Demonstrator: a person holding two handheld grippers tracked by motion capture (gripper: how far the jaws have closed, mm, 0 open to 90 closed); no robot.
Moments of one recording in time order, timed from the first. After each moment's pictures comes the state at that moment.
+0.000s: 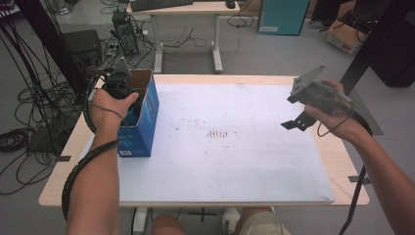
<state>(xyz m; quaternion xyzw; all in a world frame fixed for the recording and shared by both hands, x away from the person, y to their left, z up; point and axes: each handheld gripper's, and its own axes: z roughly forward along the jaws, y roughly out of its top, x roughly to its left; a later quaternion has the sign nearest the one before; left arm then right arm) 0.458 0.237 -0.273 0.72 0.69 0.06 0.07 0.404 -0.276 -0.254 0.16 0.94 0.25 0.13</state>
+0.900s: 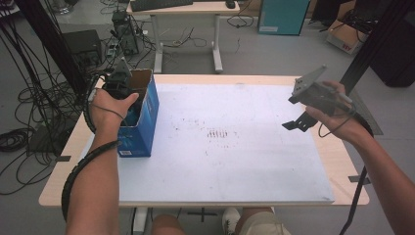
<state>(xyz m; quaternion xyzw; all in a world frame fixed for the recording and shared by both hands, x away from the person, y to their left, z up) 0.457 0.236 -0.273 0.72 0.69 0.06 0.07 0.403 -0.280 -0.255 0.17 0.94 0.25 0.13</state>
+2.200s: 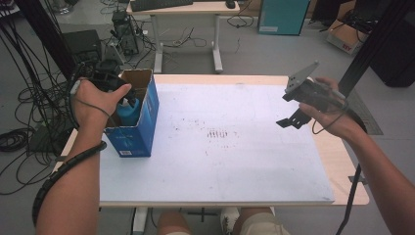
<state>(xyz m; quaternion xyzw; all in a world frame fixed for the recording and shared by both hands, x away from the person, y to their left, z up) 0.424 0.232 -0.208 0.74 0.66 0.10 0.10 0.408 -0.262 -0.249 0.16 0.95 0.25 0.13</state>
